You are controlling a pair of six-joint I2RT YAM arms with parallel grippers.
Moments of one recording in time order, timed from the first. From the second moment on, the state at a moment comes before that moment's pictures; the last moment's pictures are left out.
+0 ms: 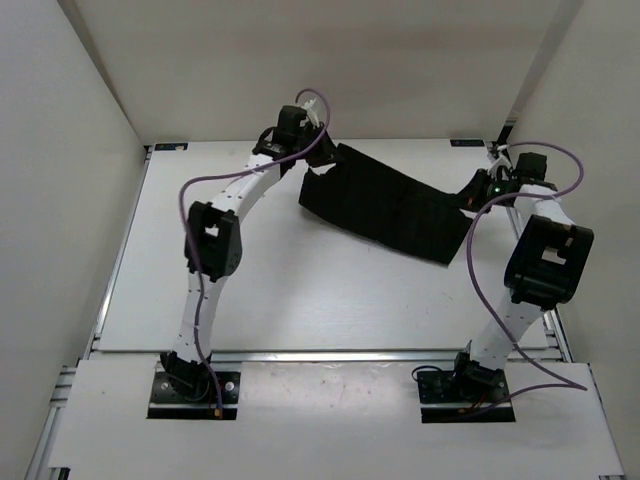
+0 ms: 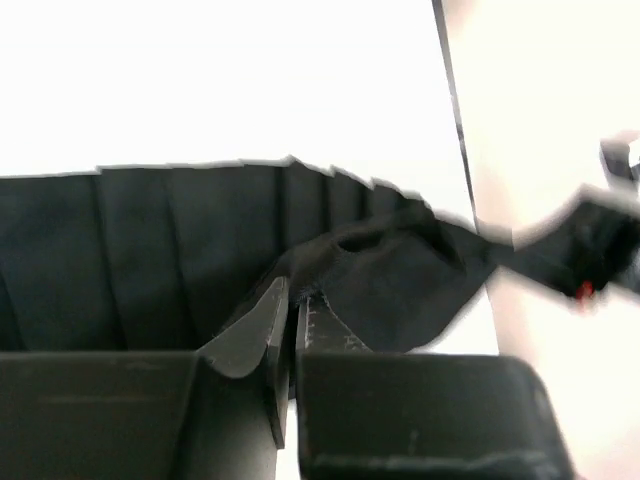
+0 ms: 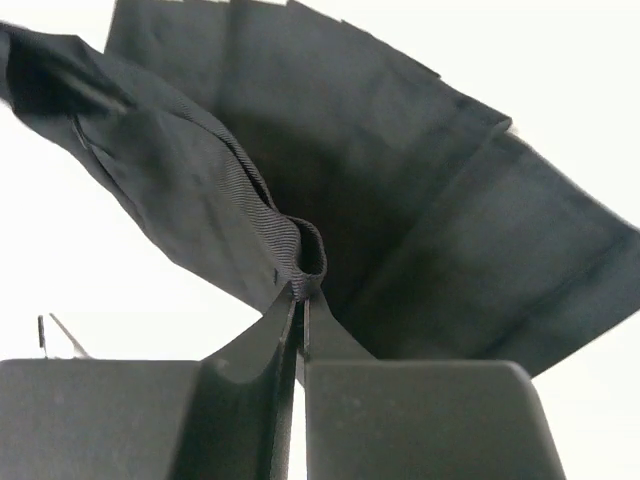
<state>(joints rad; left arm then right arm) -0.44 2.20 2.01 -0.29 0.39 -0.63 -0.30 1.86 1.38 -0.47 -0.86 0.08</state>
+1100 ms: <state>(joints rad) -0.37 2.41 2.25 -0.47 0.41 -0.47 -0.02 2.06 1.50 -0.46 -0.61 0.05</state>
